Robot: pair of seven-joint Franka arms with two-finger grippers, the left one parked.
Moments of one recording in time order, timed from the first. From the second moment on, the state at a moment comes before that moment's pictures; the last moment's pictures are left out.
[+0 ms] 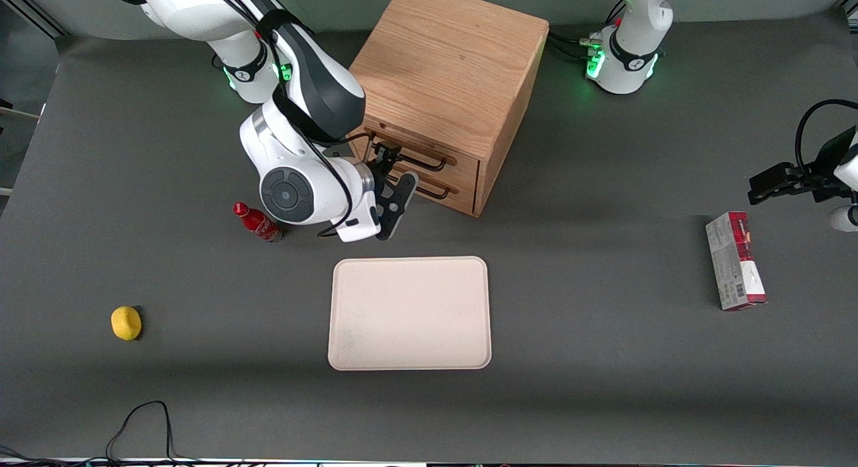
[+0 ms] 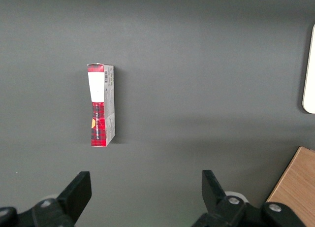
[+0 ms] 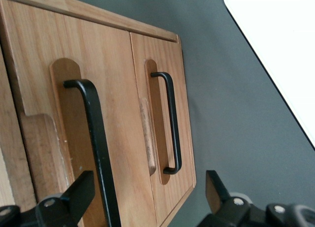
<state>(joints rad) 0.52 0.53 0.05 -1.36 0.44 1.57 -0.50</state>
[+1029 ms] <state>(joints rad) 0.55 0.53 0.07 -1.35 0.42 1.55 -0.49</state>
